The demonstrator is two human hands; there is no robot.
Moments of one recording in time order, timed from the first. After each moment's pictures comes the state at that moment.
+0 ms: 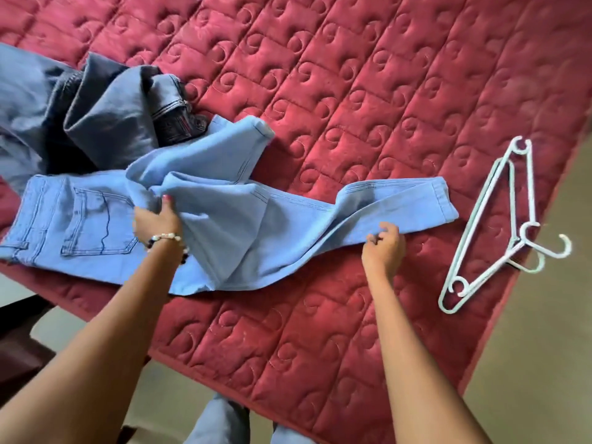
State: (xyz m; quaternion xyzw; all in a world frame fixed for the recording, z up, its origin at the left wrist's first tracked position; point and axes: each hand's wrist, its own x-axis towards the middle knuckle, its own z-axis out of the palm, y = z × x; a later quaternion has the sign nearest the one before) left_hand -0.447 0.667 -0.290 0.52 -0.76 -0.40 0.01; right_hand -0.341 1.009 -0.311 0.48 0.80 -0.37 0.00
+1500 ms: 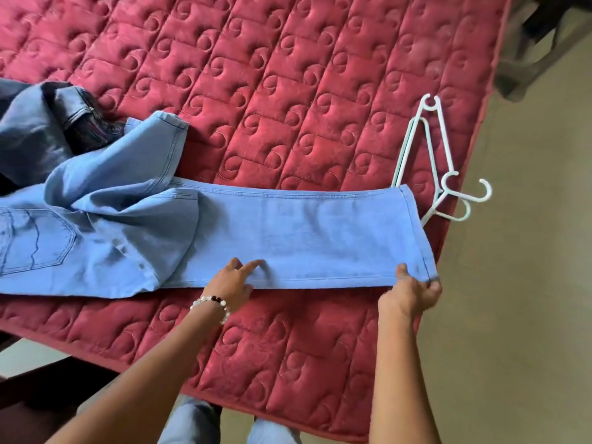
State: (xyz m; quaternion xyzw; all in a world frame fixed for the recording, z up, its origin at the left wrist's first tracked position) left_hand -0.279 0.839 -0.323 -0.14 -0.90 -0.13 -0.40; right_hand -0.190 1.142 -0.306 0.68 0.36 -0.53 -0.36
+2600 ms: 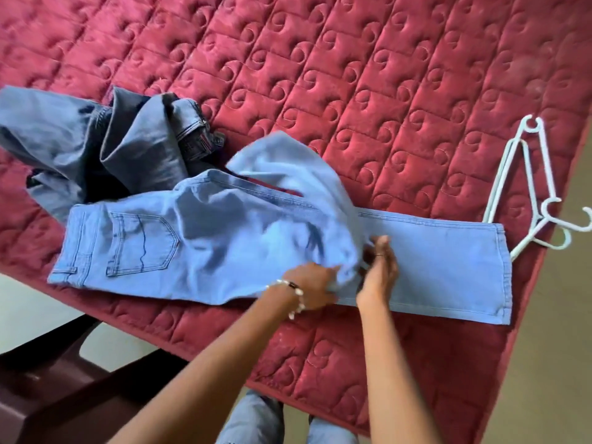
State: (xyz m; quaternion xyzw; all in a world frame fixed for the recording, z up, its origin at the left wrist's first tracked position) left_hand -0.354 0.797 -0.249 -0.30 -0.82 -0.17 -0.47; right_hand -0.312 0.926 -0.285 0.57 0.48 -0.65 -0.14
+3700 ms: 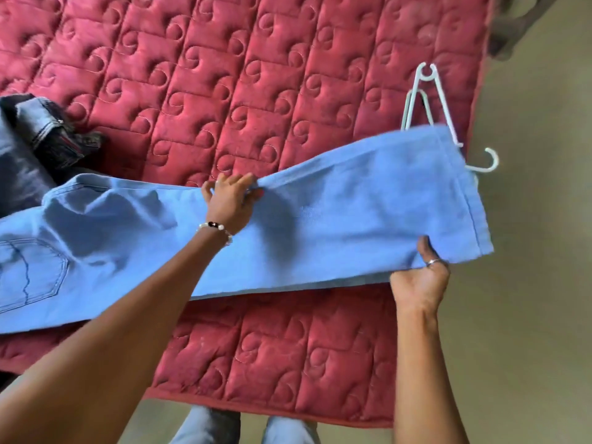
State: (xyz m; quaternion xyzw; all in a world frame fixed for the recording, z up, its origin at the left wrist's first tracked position) left_hand -0.417 0.888 -0.296 -0.22 -0.95 -0.20 -0.11; right_hand -0.202 1.114 -0.254 0.48 0.19 -0.80 -0.30
